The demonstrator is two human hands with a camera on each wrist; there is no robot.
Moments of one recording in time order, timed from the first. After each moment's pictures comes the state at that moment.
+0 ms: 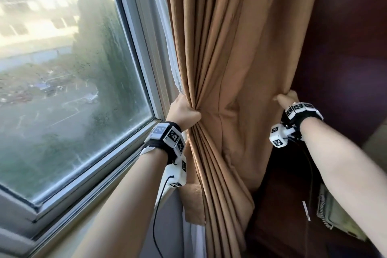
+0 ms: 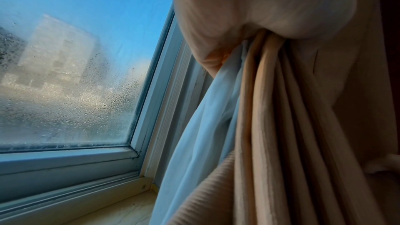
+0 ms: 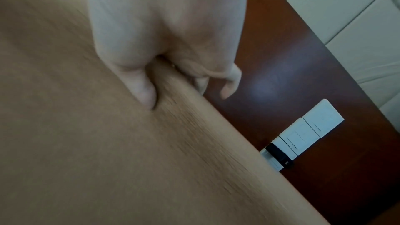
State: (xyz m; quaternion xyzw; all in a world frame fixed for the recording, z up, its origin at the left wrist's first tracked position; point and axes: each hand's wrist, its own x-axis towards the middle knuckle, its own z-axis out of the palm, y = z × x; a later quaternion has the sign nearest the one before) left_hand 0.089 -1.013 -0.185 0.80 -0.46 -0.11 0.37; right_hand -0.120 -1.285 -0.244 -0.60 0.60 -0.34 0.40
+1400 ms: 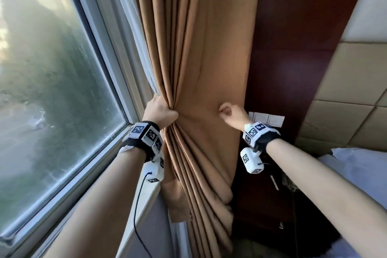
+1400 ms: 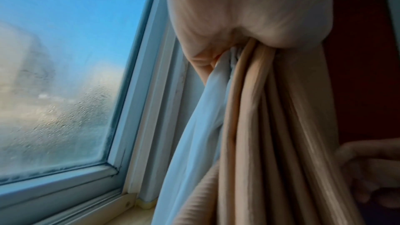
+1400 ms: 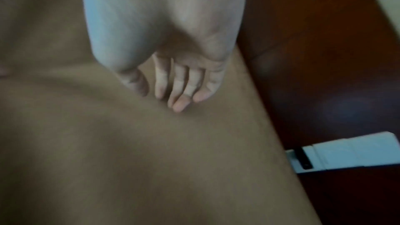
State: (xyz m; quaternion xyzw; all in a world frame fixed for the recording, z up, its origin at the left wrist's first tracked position) left_hand 0.079 -0.984 -0.171 0.79 -0.53 -0.09 0.29; right_hand -0.125 -1.135 -0.259 -0.80 0.48 -0.24 0.27
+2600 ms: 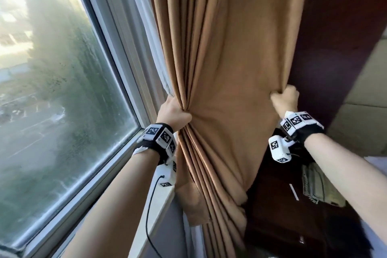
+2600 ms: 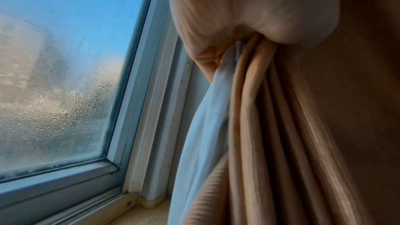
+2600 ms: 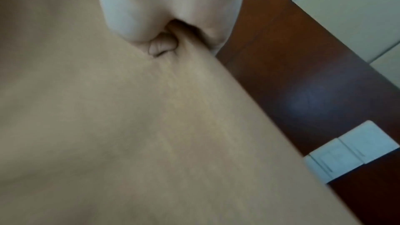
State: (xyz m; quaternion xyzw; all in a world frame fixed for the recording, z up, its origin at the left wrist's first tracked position) left_hand 0.098 -1.013 -0.174 0.79 -0.52 -0.12 0.30; right_hand -0.155 -1.205 -0.226 -0.59 0.61 -0.47 0.25
